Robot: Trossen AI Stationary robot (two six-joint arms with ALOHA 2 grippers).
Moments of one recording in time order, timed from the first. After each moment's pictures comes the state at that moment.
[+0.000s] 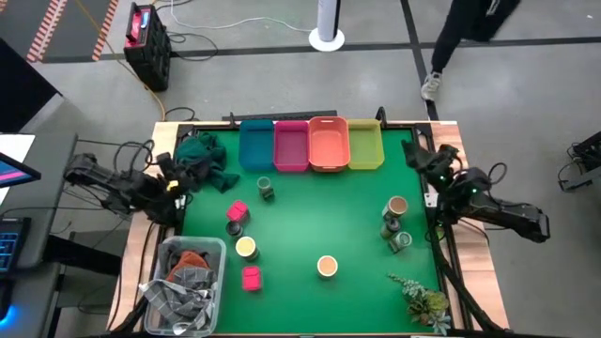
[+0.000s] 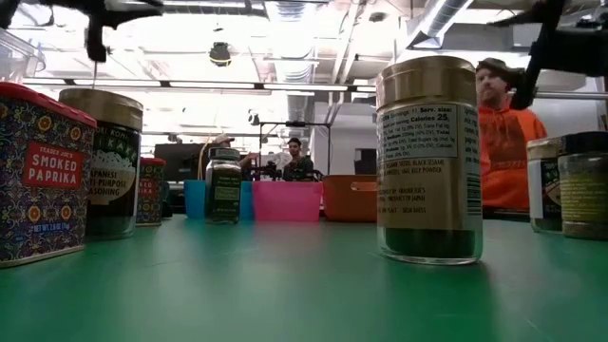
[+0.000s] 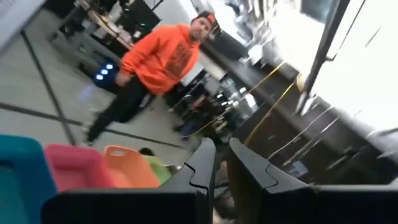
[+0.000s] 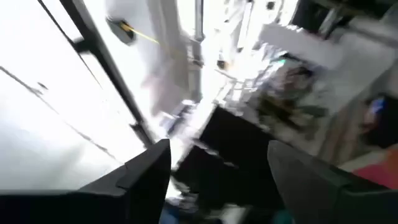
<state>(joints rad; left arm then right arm) -0.40 0.46 0.40 0.53 -1.12 -0.39 -0.29 0.05 0.06 0.51 0.37 0.98</state>
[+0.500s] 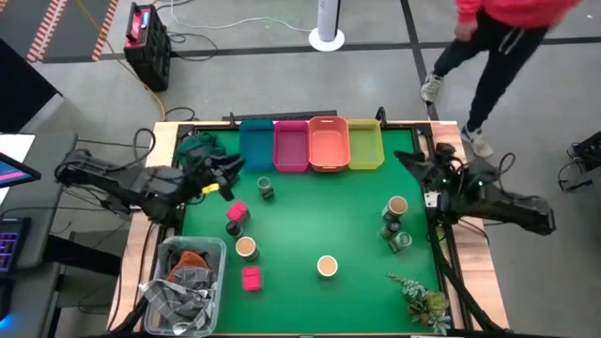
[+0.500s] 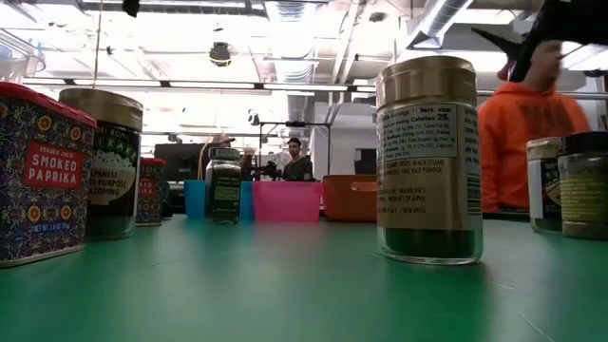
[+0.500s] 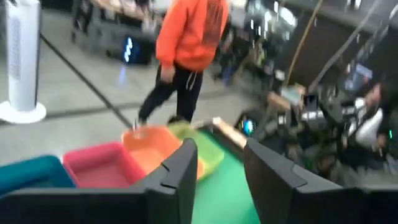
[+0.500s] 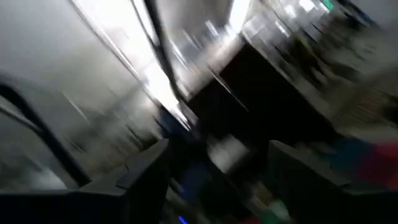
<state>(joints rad) -0.29 0.86 0.91 -0.16 -0.94 -0.54 -0.22 0.16 0.30 0.17 0.10 0.72</state>
